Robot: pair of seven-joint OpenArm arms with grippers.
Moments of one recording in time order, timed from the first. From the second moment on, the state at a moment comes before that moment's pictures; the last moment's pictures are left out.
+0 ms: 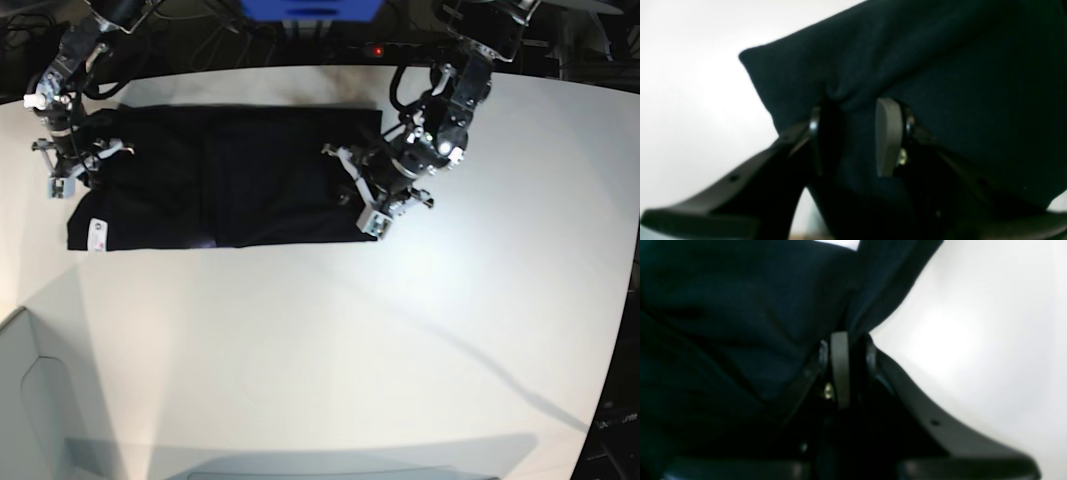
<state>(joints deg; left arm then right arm) 6.6 -15.9 20.8 96.4 -19.5 -6.0 41.3 -12.7 0.4 44.0 91.0 1.2 38.8 -36.1</state>
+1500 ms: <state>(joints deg) 7.6 -16.0 18.4 100.3 -19.2 -5.4 43.3 -15.4 -9.3 -6.5 105.7 10.8 38.9 -37.7</state>
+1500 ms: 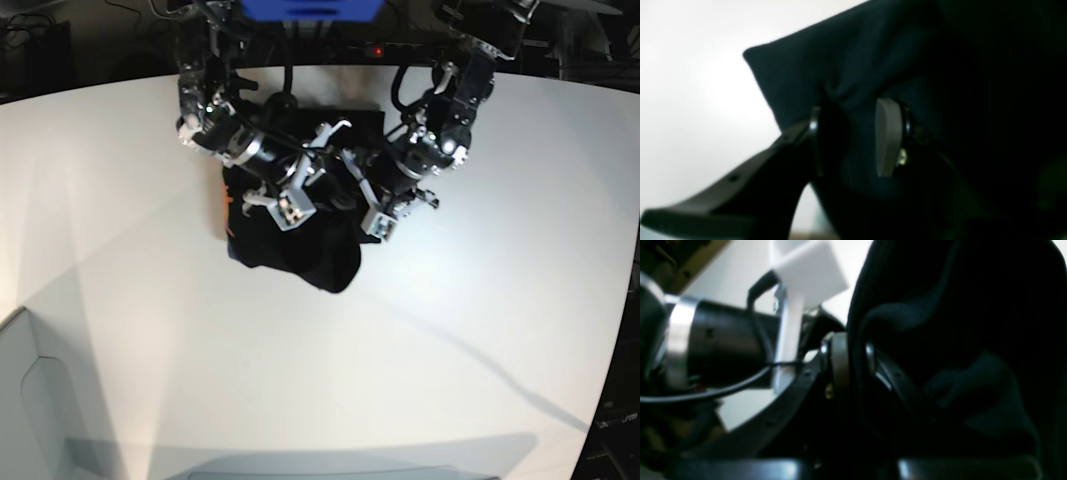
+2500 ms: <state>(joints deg) 13.7 -12.6 0.6 102.1 -19.8 -5.6 41.9 -12.1 -8.8 -11.5 99.4 9.5 39.0 -39.2</state>
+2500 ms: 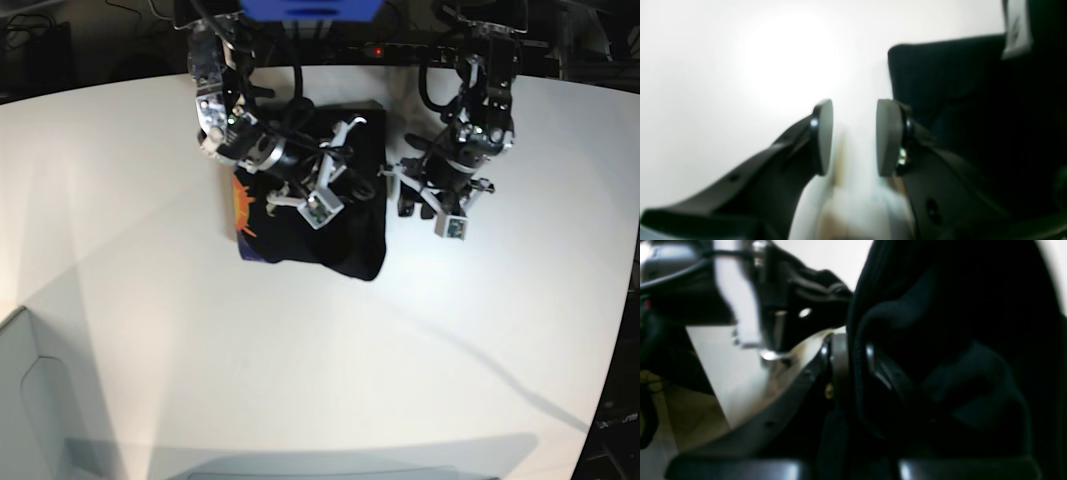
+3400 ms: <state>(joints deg) 18.0 -13.8 -24.0 105.0 -20.0 -6.1 42.6 -19.3 -0.9 -4.7 114.6 10.2 39.0 -39.2</state>
